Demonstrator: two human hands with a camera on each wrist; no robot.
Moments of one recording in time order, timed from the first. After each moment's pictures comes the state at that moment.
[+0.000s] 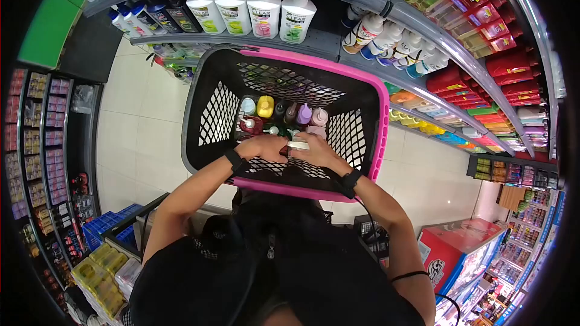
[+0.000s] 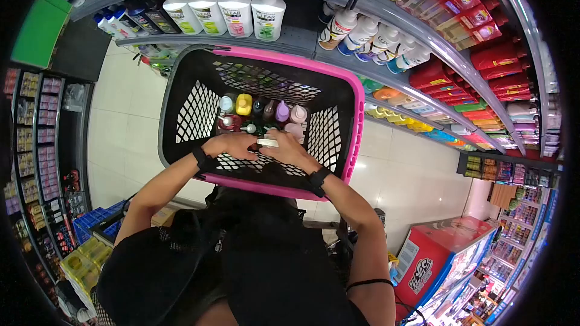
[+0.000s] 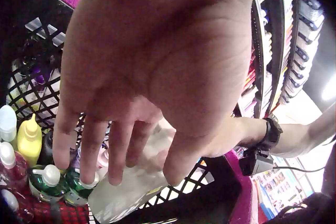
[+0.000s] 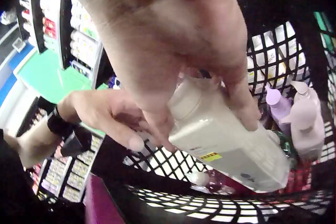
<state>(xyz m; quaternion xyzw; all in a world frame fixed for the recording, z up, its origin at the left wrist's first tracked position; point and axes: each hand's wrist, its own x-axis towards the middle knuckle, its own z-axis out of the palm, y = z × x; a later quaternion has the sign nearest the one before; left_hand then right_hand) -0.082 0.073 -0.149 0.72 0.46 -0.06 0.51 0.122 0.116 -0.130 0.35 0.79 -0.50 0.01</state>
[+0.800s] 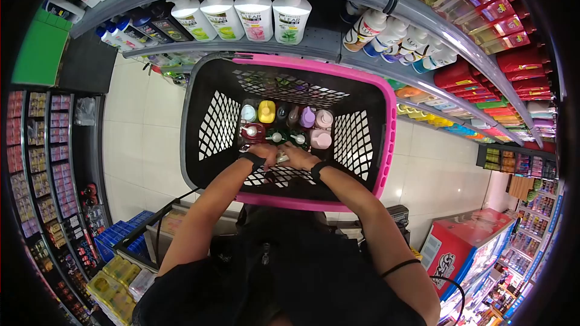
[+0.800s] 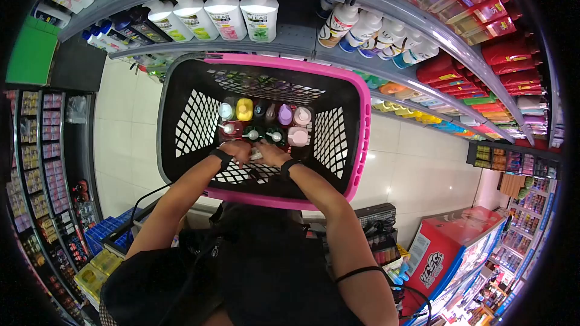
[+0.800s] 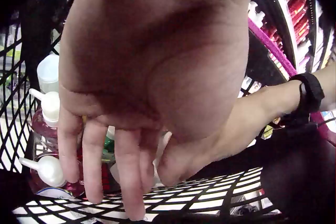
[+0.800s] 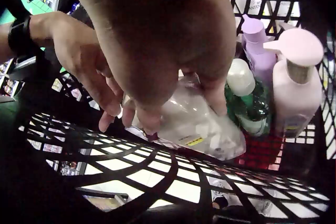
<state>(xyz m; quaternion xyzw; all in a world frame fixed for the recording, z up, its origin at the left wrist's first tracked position) -0.094 0.086 -0.247 0.61 0.53 -0.24 0.54 0.082 0.114 -0.278 0.30 0.80 -0.49 0.16</state>
